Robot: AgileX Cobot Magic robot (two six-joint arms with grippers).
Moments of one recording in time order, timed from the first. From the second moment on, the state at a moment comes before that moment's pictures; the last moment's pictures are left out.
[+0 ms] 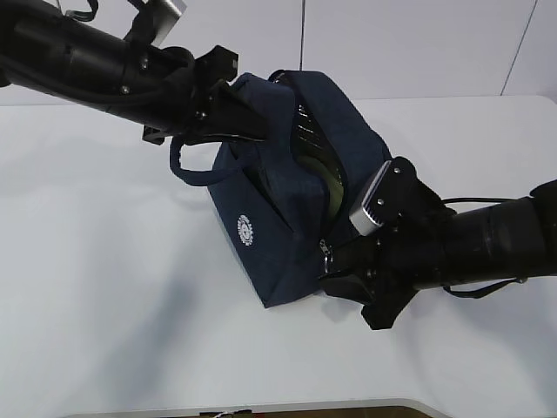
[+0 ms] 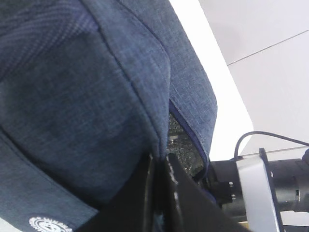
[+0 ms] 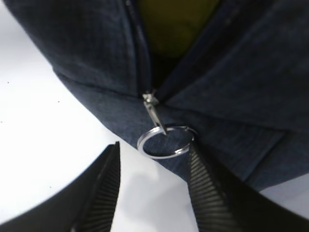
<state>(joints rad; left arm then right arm) -0.45 1.76 -1.25 -1.24 0.73 0.67 0.28 1.75 -0.73 1.77 0.56 -2.38</state>
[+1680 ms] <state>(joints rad) -0.45 1.76 -1.25 -1.24 0.73 0.70 0.28 1.75 -0.77 1.77 0.61 -2.33</state>
